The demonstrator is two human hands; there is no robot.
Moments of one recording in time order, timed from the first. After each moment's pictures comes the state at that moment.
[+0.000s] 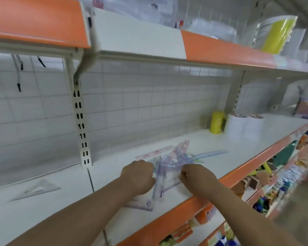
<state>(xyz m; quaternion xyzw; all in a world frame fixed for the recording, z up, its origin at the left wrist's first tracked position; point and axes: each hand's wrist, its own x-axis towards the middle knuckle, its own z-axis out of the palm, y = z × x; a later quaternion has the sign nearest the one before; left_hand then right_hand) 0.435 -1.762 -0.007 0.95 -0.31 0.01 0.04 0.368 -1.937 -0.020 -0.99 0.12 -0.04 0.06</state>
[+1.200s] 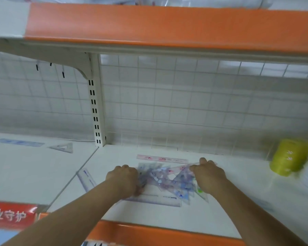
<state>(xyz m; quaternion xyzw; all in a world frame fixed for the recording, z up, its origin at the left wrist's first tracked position) 0.434 -1.864 -0.028 0.99 0.09 -0.08 -0.02 0.509 -2.091 -0.027 -0.98 -0.15 0.04 -0.09</state>
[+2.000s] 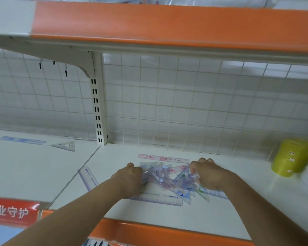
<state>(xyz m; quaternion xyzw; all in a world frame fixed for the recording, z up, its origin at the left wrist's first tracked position) 0.428 -1.868 -0.025 1.00 0.04 -0.08 0.02 0.524 -2.102 -0.020 -0.97 -0.20 0.11 0.03</state>
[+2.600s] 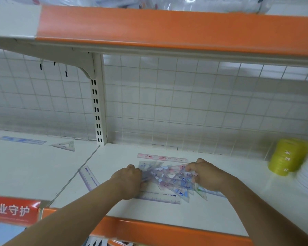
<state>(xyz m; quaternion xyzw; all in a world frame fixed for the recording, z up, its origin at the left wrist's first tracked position) 0.427 -1.868 -0.031 1.00 0.04 -0.07 0.00 0.524 -2.107 -0.030 -0.96 -0.23 0.11 0.09</state>
